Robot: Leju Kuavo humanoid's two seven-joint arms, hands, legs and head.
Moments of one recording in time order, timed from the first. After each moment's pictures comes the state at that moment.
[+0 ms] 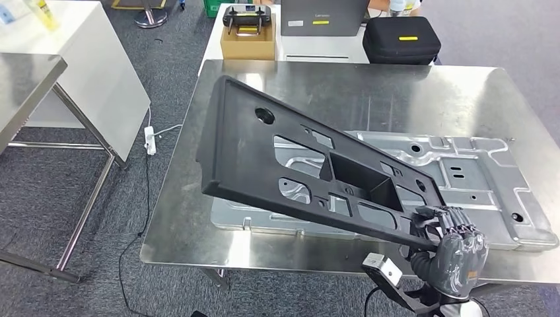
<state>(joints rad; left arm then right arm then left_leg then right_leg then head) -0.09 -0.21 1.07 -0.21 -1.26 0.13 -0.31 0.13 -0.03 0.04 -1.85 0.90 -0.69 -0.30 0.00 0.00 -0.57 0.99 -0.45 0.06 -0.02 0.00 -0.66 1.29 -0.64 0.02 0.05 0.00</state>
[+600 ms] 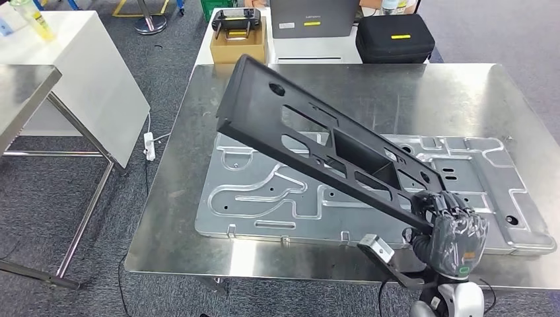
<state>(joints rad) -0.10 -0.22 1.06 -0.21 -1.29 0.14 -0.26 0.02 -0.07 0.04 -1.78 1.13 -0.69 -0.18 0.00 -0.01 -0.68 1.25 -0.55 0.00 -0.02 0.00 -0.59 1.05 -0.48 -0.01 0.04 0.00</state>
